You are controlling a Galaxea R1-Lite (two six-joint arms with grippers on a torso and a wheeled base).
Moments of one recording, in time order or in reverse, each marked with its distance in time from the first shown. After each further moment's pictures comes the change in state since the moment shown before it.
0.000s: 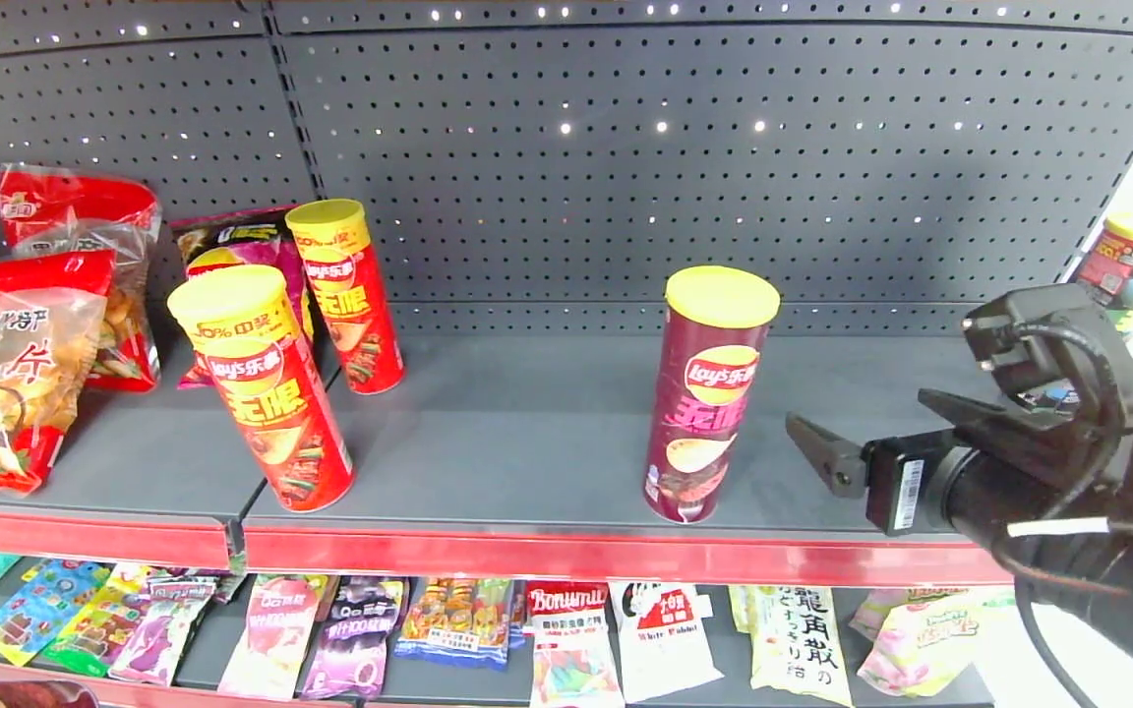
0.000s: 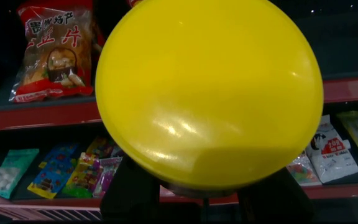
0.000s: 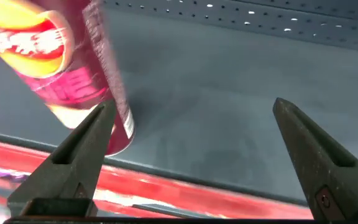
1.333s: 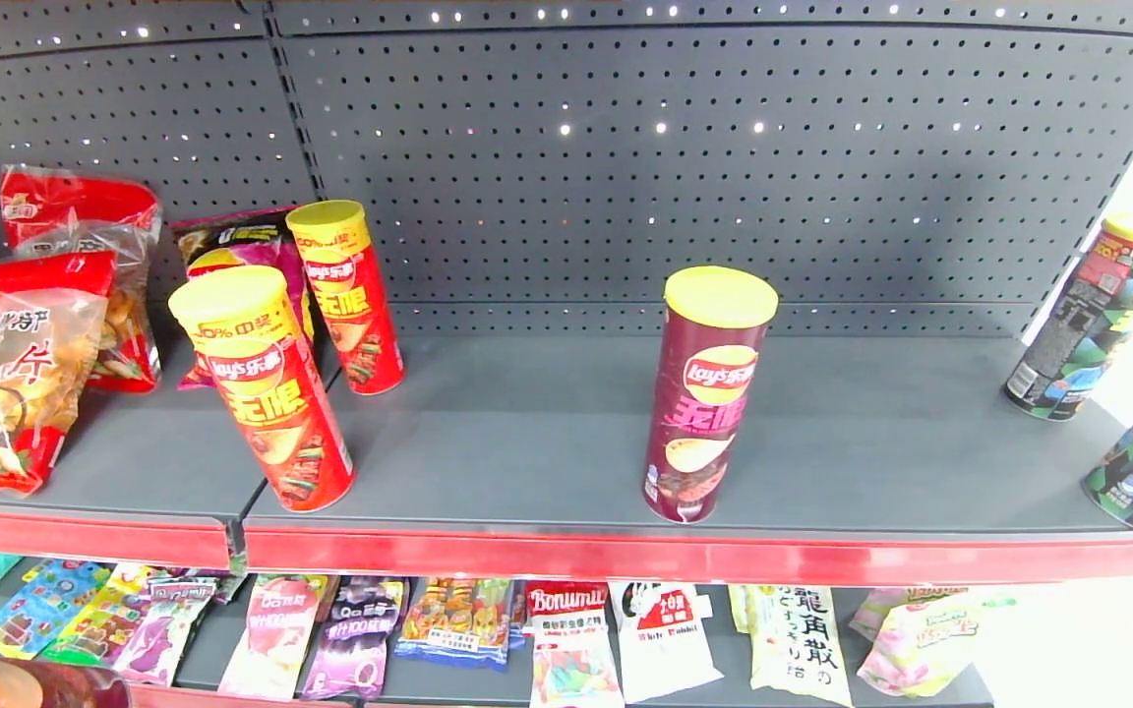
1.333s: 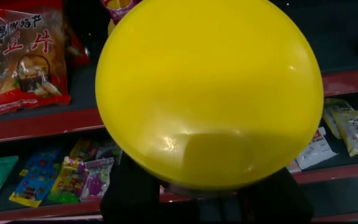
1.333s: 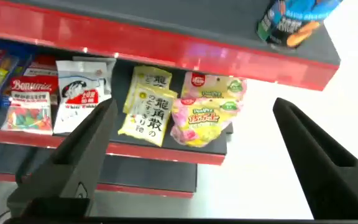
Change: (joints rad) left arm -0.005 0.126 -0.058 -0.009 -0.081 -0.005; right arm -0.579 -1.019 0.438 0.578 0.372 -0.224
